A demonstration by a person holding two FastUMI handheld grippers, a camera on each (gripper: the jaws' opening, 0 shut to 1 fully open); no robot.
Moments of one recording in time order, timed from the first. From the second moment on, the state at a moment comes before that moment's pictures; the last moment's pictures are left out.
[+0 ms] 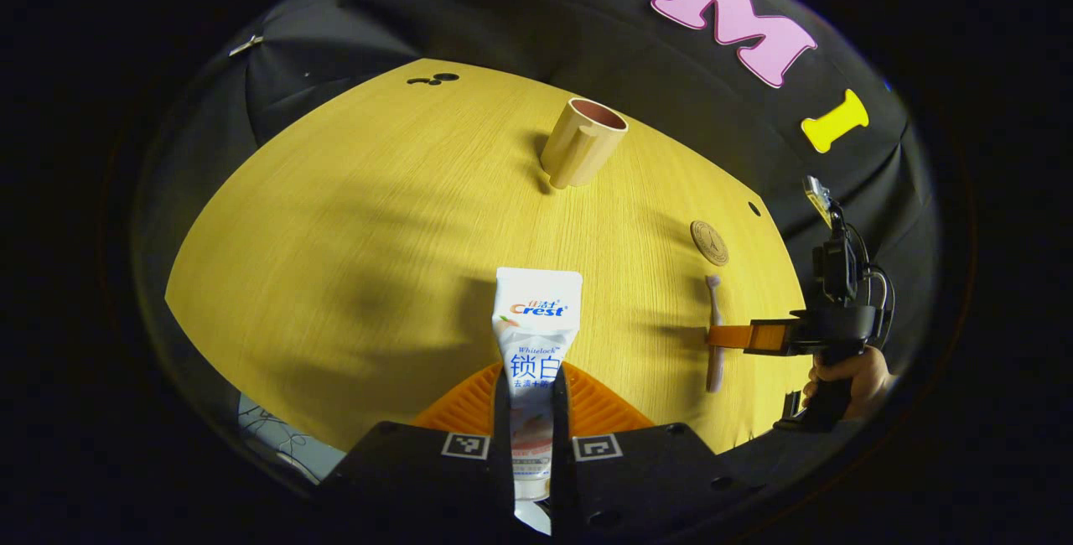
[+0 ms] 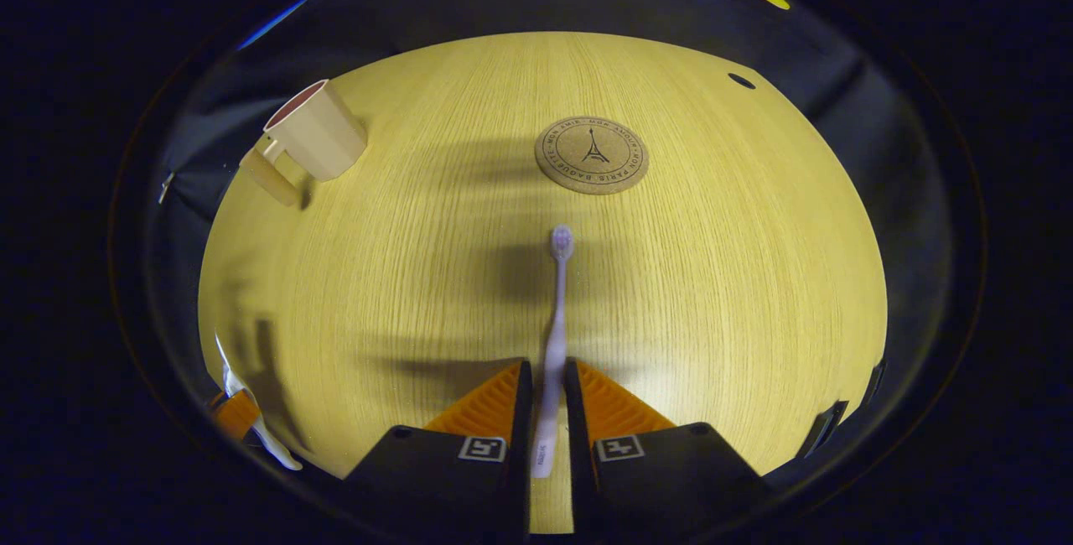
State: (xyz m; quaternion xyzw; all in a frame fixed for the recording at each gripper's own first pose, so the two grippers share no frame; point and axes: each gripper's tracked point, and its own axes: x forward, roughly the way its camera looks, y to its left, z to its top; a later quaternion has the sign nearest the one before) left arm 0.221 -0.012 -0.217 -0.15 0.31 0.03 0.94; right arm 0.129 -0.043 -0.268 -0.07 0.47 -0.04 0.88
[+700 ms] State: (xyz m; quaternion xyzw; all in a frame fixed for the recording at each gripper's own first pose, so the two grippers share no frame) left arm 0.225 -0.011 -0.217 -0.16 0.30 0.04 0.94; right arm 0.123 -0.045 -0.264 -0.10 0.47 0.03 0.88
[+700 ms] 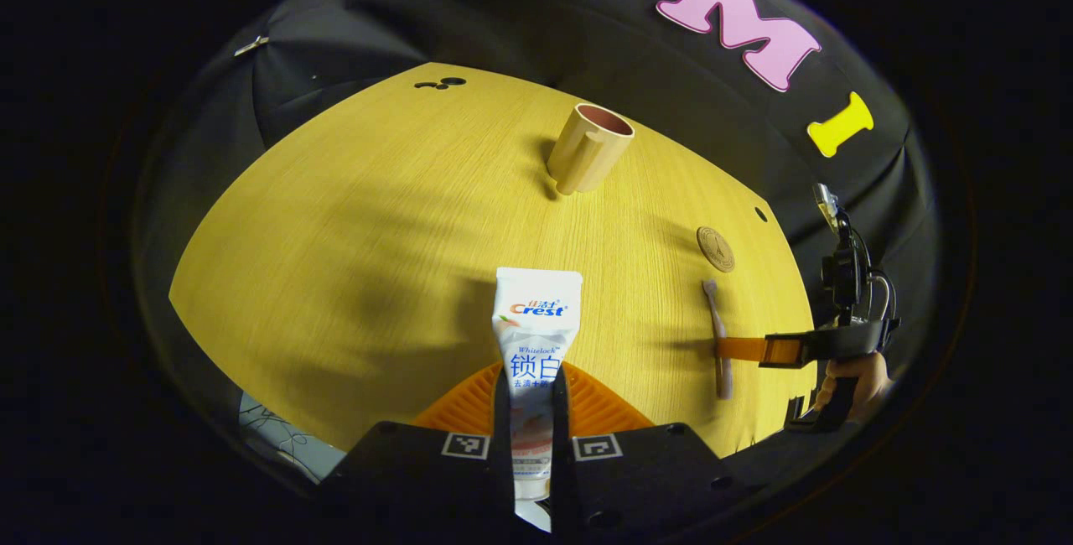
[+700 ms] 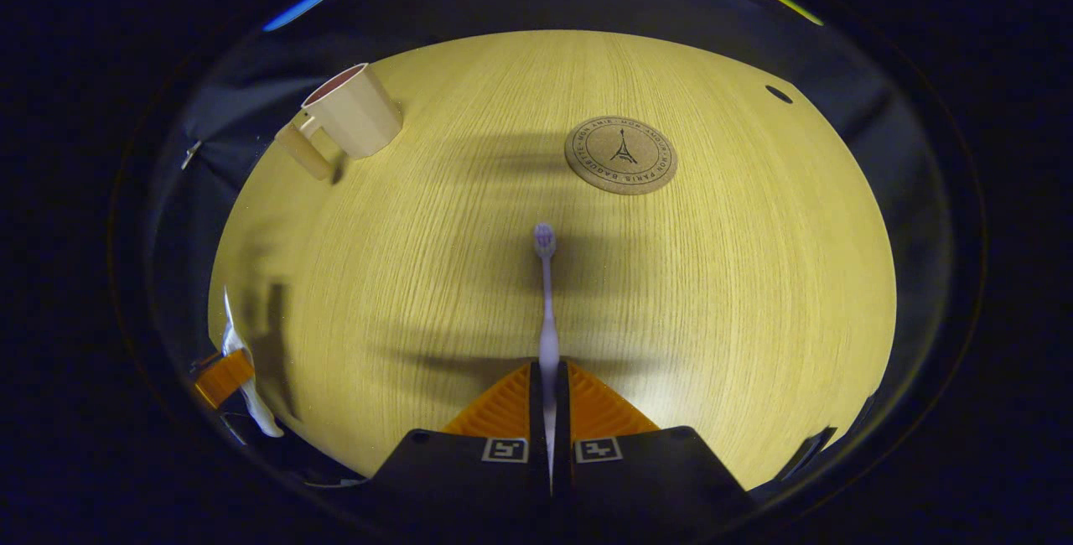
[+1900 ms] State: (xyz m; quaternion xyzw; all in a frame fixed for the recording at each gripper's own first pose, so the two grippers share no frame) left arm 0.364 -0.033 0.033 -0.13 0.05 -0.03 0.99; right arm 0.169 -0.038 -0.109 0.01 0.35 0.14 0.92
